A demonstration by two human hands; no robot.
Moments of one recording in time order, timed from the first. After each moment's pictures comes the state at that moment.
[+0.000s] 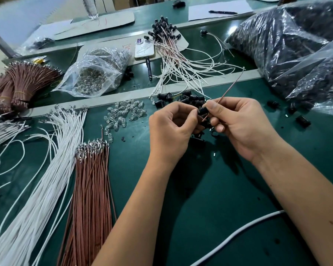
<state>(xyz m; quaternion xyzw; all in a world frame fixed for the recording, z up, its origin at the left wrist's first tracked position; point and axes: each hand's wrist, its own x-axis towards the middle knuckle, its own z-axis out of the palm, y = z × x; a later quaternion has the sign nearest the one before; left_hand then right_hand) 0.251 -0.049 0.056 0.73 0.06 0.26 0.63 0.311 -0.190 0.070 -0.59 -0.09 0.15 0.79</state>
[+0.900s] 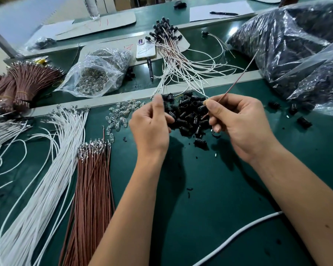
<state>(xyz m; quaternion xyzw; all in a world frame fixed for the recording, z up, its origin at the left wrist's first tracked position) 0.250 -0.022 0.064 0.73 0.21 0.33 0.55 0.309 -0.188 0.067 -0.62 -0.13 0.09 0.77</state>
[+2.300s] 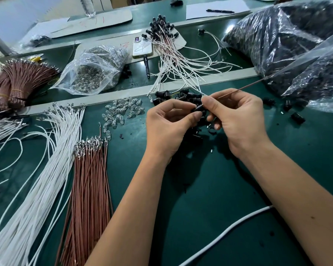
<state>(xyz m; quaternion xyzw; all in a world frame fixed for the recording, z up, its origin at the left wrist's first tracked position) 0.249 -0.045 0.058 0.67 0.08 0.20 0.71 0.304 -0.183 0.067 -0.62 -0.09 0.02 0.78</state>
